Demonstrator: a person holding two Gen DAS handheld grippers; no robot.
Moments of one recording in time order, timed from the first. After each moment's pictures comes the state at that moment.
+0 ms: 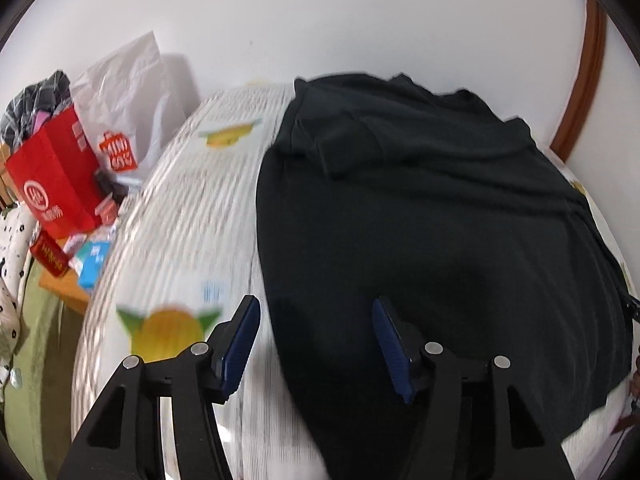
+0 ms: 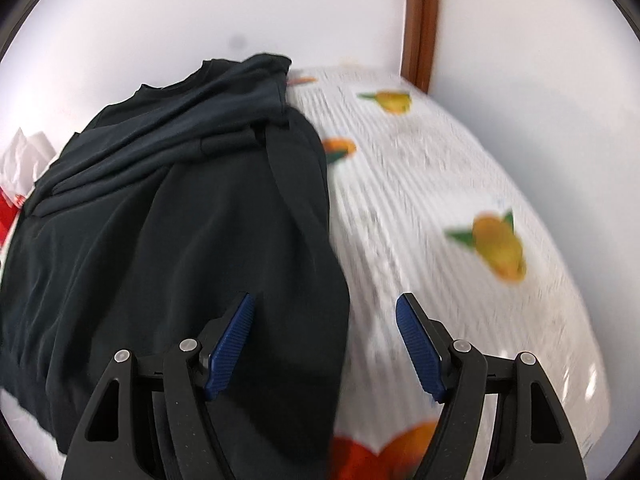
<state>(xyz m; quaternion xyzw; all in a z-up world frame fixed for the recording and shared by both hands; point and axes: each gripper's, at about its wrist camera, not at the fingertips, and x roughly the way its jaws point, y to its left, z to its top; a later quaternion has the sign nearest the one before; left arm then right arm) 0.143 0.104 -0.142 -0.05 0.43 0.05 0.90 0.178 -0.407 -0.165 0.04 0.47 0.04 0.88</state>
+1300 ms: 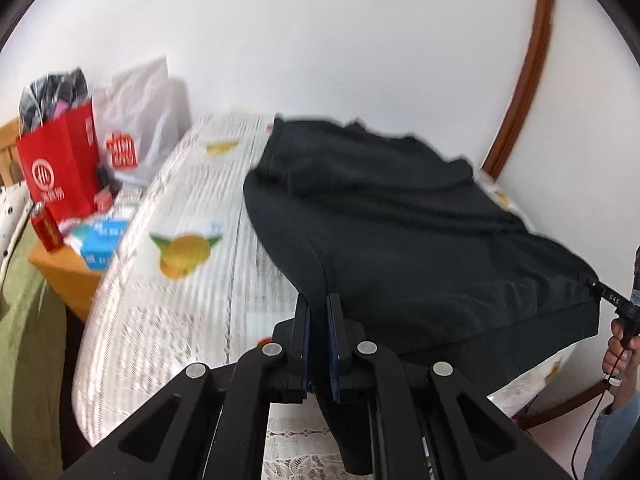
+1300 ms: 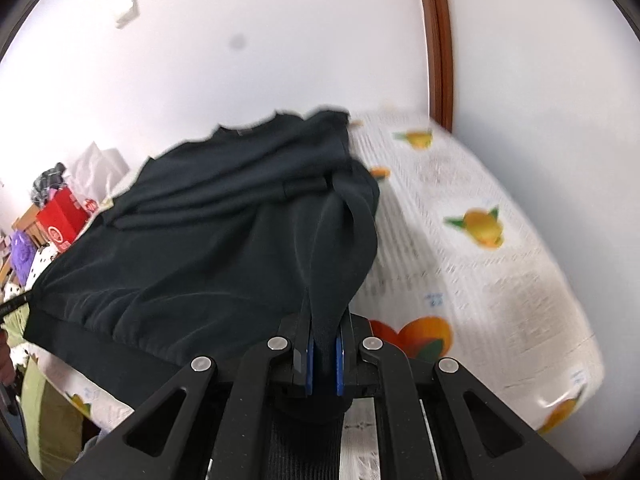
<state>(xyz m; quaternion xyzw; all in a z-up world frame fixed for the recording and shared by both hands) 0.011 0.102 -0.086 -0.10 0.35 -0.02 0.93 0.069 -0.410 -0.084 0.06 0.37 0.12 0.92</state>
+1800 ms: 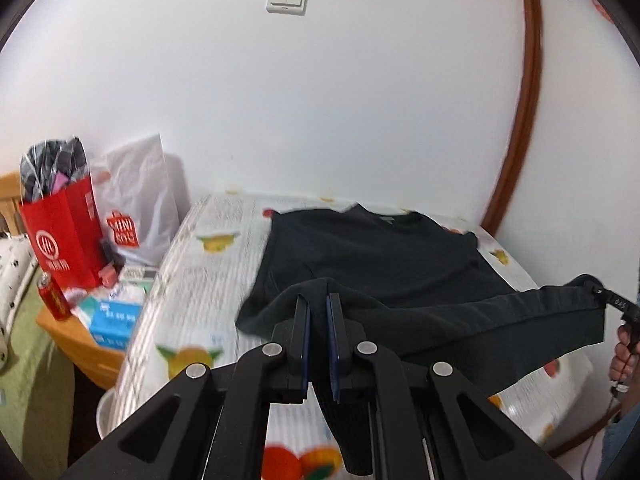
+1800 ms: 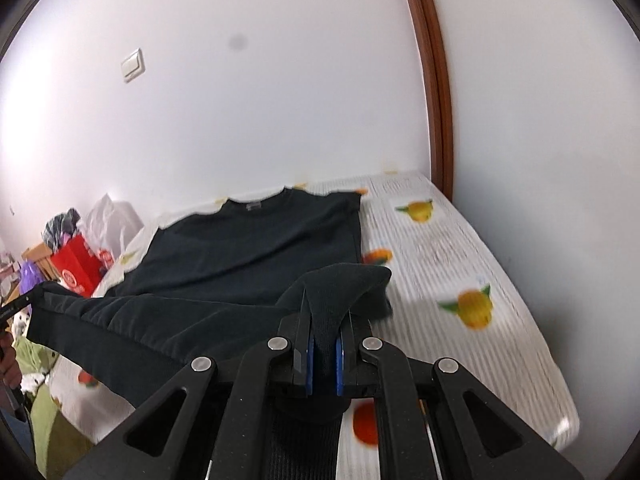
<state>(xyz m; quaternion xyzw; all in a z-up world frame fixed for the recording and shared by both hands) 0.065 0.097 -0.019 -0.07 0.27 0.01 0.96 0.120 -0.418 -0.024 0.10 0.31 0.12 0.94</state>
